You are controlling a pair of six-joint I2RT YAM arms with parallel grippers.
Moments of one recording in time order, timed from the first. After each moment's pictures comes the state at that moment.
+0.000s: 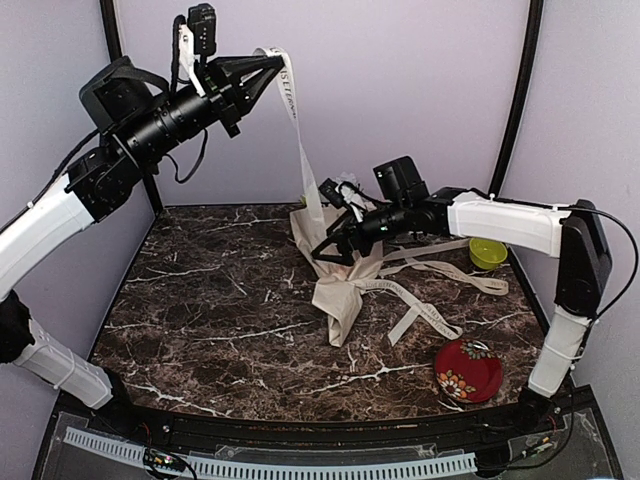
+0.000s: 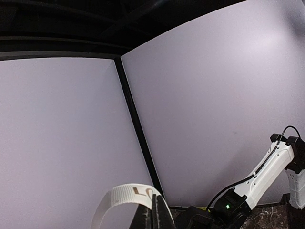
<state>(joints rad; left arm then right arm) -0.83 1.36 1.59 0.13 0.25 0.21 0.72 1.79 1.44 -0.25 -0.62 -0.12</state>
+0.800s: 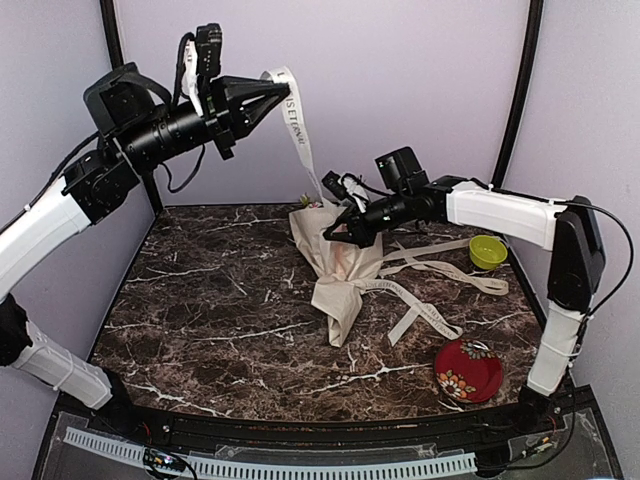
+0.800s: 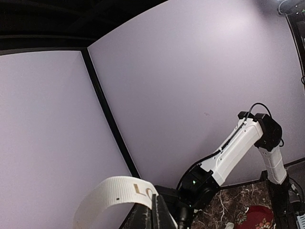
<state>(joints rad) -0.80 1.35 1.59 0.03 0.43 0.24 0.67 1.85 1.56 -0.39 -0.64 -0.22</state>
